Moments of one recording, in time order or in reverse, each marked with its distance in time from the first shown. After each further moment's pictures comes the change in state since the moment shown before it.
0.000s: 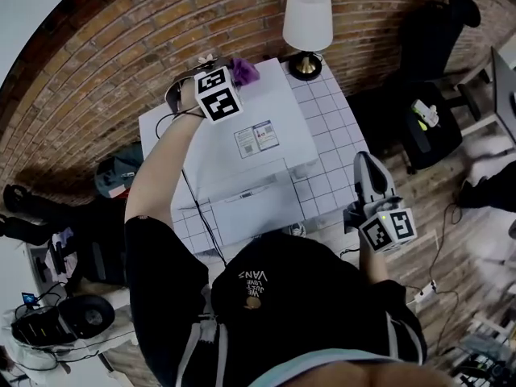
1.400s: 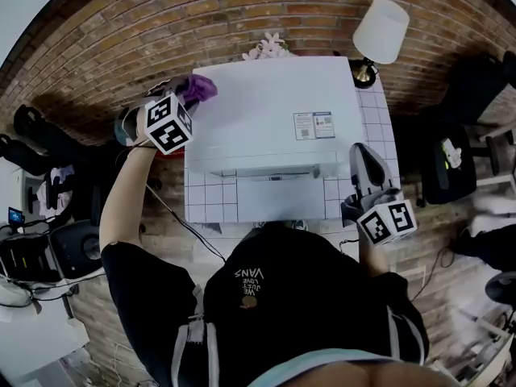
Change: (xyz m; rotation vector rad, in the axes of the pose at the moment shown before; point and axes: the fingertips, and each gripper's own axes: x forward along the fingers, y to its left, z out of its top) left arm -0.149 -0.081 -0.242 -0.239 0.200 0.121; right arm 0.064 0.117 -0.033 -0.021 0.100 0.311
